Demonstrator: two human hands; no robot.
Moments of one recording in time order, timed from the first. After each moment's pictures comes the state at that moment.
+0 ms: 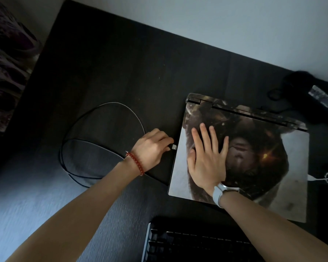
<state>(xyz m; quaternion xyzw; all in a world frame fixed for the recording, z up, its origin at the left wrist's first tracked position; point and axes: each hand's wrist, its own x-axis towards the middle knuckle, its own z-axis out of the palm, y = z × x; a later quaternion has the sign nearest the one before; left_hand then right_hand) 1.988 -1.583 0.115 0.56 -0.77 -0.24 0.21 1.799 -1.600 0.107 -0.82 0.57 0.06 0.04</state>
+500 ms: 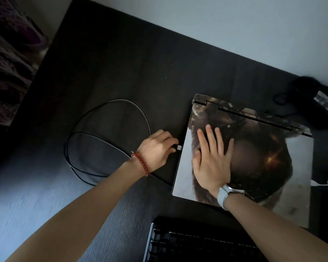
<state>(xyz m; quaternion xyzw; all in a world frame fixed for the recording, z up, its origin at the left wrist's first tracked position) 1.986 -1.579 0.117 0.58 -0.74 -0.26 0.21 1.799 -1.599 0.109 -0.82 0.57 0.06 0.04</state>
